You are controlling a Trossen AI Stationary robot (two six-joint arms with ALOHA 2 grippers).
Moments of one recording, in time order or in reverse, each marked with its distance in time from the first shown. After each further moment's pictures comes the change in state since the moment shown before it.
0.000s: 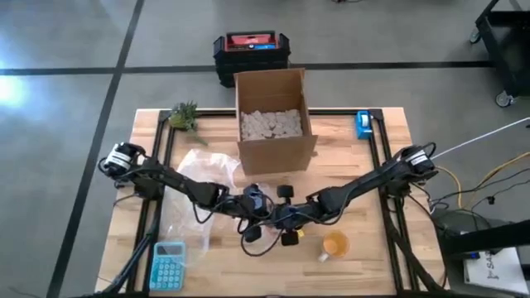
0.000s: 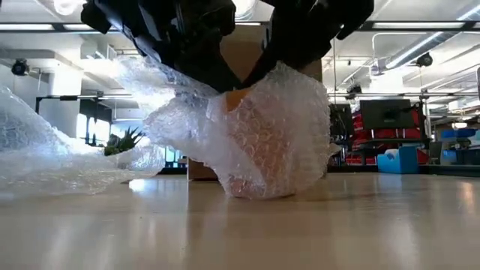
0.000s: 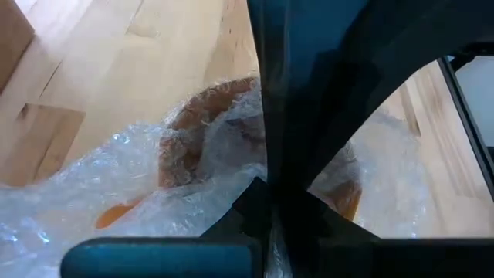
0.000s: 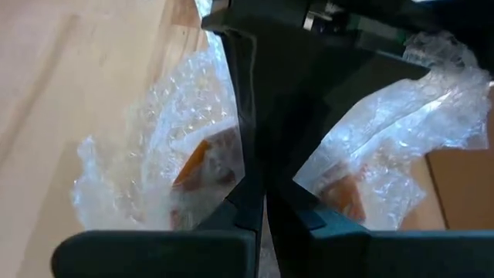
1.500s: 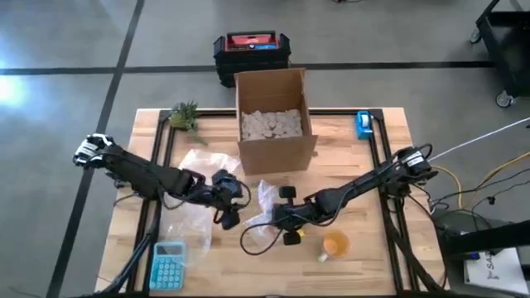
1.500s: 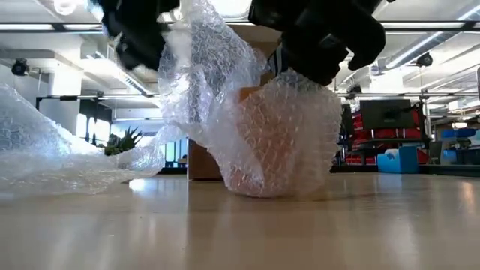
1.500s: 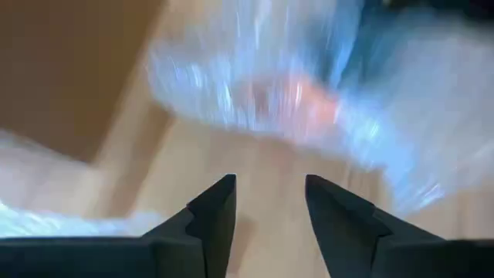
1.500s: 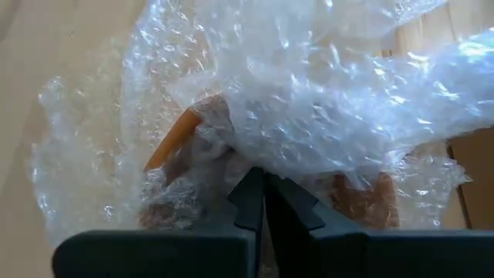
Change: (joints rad) left arm -0.039 -0.280 -0.052 -0.480 -0.084 -0.192; right arm -0.001 0.007 -0.017 -0.031 0.000 0.013
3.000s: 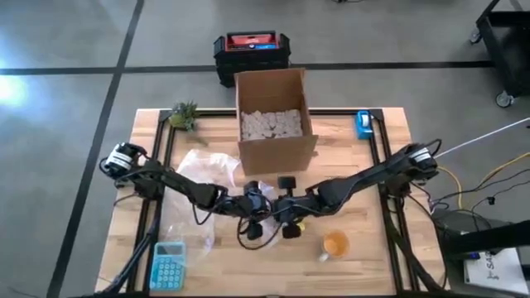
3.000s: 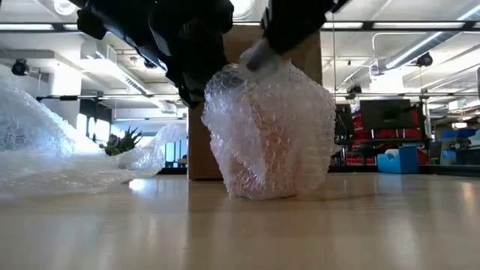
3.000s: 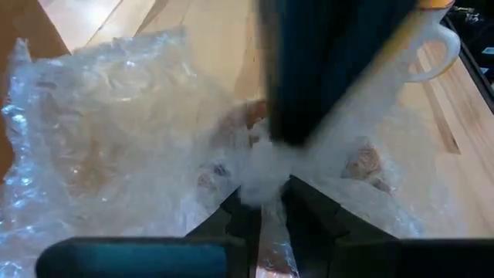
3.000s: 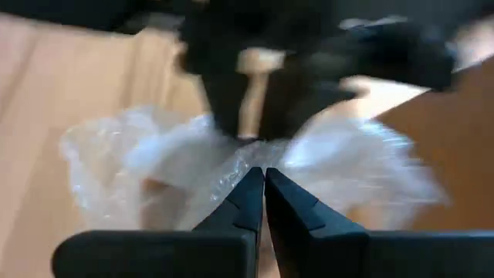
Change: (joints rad) left arm 0.027 0.297 0.005 0.584 -0.023 0.259; right arm -0.023 -0.046 0.134 -0.174 -0.005 -0.024
